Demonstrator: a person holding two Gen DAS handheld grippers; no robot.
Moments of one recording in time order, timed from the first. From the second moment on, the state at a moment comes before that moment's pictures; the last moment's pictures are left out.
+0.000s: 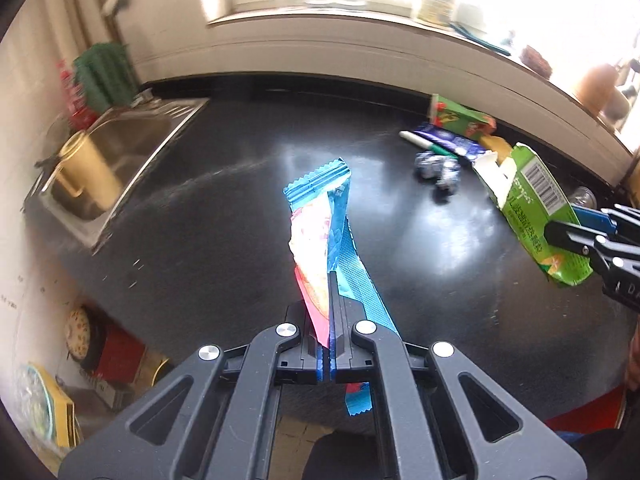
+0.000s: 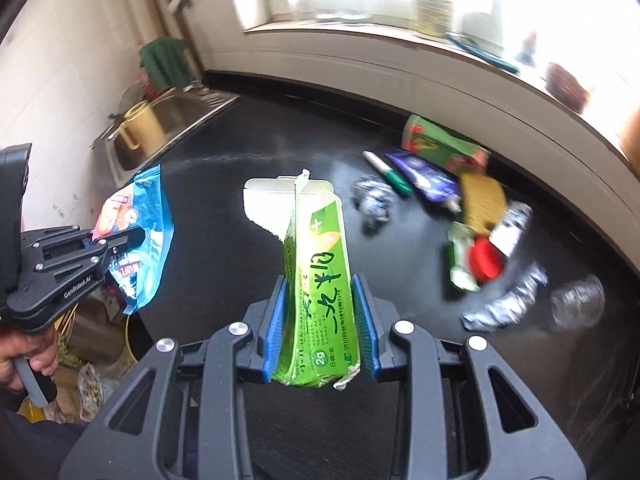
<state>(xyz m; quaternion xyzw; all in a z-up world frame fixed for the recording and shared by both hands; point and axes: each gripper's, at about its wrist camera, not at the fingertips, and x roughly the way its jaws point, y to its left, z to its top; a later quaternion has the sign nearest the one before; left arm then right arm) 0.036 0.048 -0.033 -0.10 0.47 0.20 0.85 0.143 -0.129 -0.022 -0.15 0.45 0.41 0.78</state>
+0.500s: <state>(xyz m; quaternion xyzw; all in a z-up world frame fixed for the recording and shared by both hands) -0.166 0.147 -0.088 -0.25 0.46 0.39 0.76 -0.019 0.088 -0.052 -0.26 0.46 0.62 0.58</state>
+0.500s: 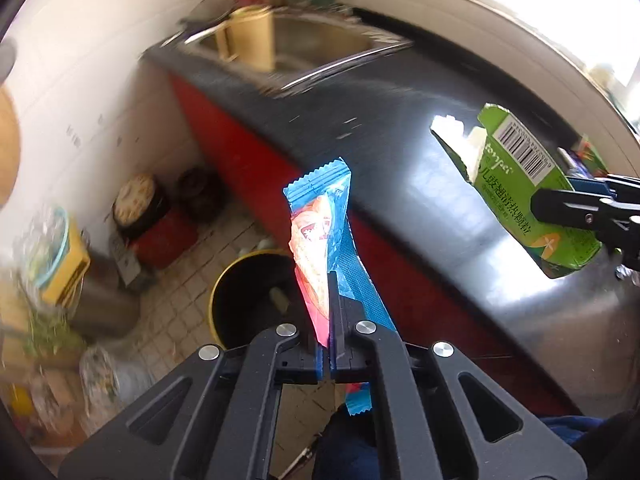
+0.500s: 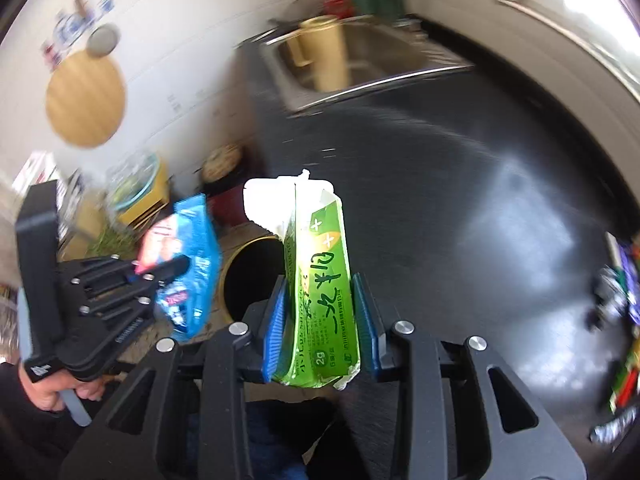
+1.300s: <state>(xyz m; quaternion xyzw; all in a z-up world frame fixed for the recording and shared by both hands) -0.262 0.219 -0.212 -0.37 0.44 0.43 0.70 -0.130 0.224 -0.155 -0.35 0.51 0.59 0.51</state>
